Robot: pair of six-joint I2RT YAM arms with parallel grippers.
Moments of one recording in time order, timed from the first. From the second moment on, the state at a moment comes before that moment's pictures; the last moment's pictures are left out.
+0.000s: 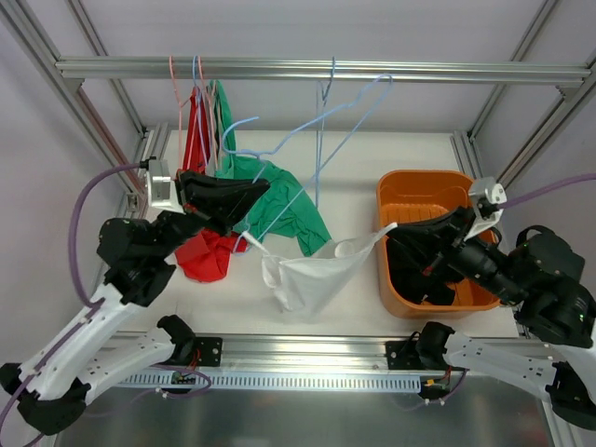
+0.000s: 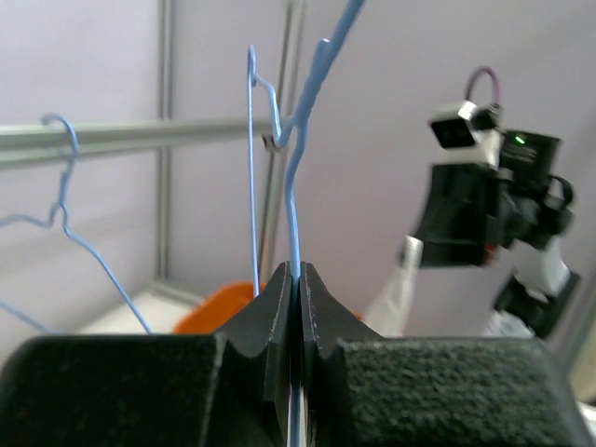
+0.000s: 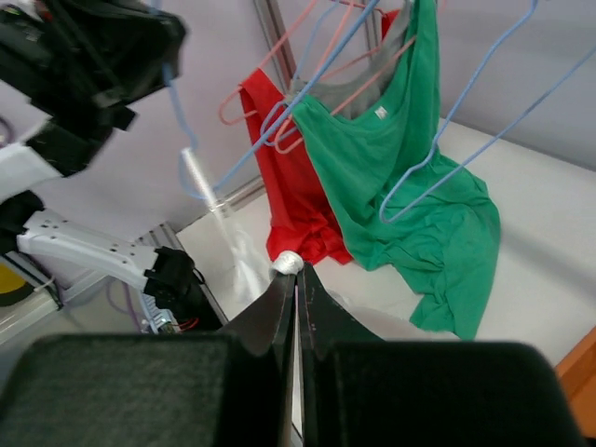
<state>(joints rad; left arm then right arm) -0.70 0.70 0.96 0.30 0.39 -0.41 1.03 0.63 1.25 -0.58 0.09 0.25</state>
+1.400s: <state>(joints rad) -0.72 0.47 0.80 0.37 0.02 -0.32 1.13 1.07 0.92 -0.50 0.05 0.40</state>
